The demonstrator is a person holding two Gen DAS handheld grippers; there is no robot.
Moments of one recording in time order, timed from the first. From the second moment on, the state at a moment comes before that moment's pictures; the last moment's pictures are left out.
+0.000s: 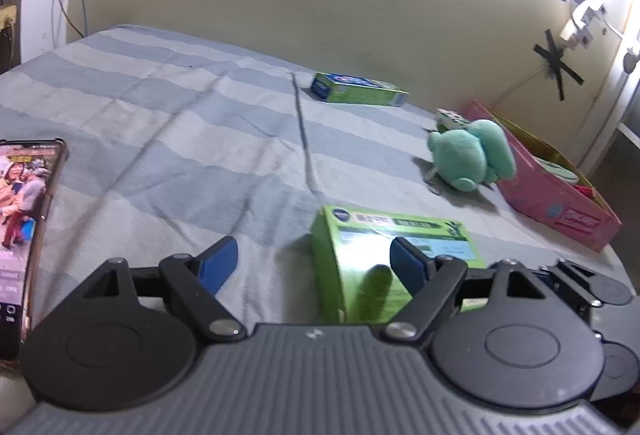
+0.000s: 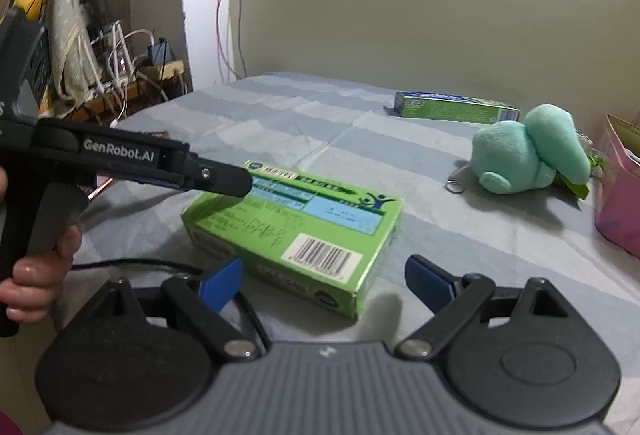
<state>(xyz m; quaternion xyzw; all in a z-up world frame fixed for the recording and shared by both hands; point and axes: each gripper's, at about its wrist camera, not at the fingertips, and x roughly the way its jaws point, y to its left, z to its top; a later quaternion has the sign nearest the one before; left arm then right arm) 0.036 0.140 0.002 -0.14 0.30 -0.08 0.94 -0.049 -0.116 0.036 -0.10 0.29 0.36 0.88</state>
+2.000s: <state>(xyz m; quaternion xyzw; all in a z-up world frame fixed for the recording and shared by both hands) 0.222 -0.209 0.057 0.01 0.30 -0.24 0.92 0.156 -0.385 0.078 0.07 0.31 0.19 0.93</state>
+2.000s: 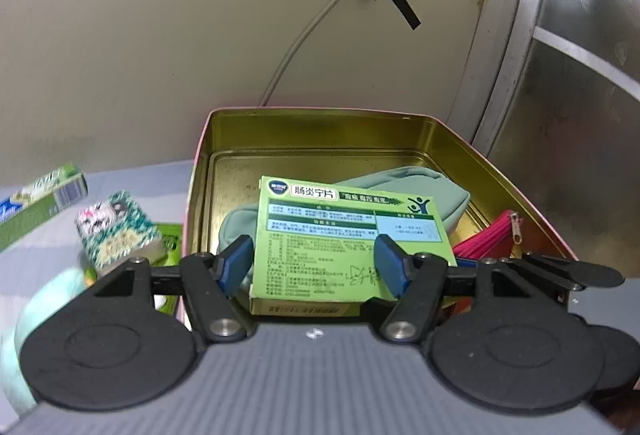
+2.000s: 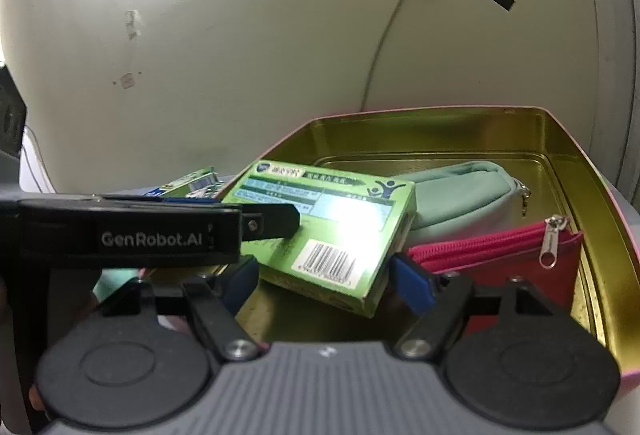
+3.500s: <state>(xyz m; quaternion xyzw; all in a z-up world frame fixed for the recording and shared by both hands) 0.146 -0.140 0.082 0.09 0.23 -0.17 0.95 0.052 -0.343 0.092 0.10 0.20 0.15 0.96</state>
